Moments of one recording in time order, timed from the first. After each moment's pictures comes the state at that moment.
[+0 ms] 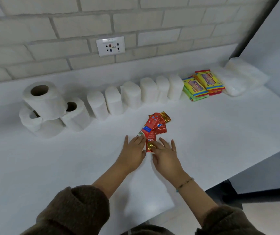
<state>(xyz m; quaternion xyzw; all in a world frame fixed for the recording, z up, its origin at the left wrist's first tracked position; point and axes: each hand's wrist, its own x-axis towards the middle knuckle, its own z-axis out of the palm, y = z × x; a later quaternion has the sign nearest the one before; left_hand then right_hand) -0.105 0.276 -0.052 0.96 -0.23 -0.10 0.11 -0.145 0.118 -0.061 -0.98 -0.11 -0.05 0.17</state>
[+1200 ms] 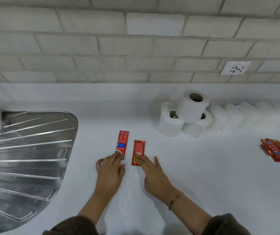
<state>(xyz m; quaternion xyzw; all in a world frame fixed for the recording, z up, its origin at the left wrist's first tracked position) -0.229 0.747 -0.088 0.97 0.08 0.11 0.18 -0.191 0.562 -0.068 -0.91 -0.32 0.04 0.24</state>
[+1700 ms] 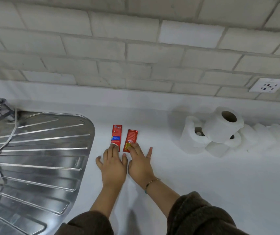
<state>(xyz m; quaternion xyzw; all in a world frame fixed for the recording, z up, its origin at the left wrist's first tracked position) -0.167 0.802 -0.088 0.94 0.26 0.16 0.19 -0.128 0.701 -0.066 -0.93 -0.26 0.06 0.25</state>
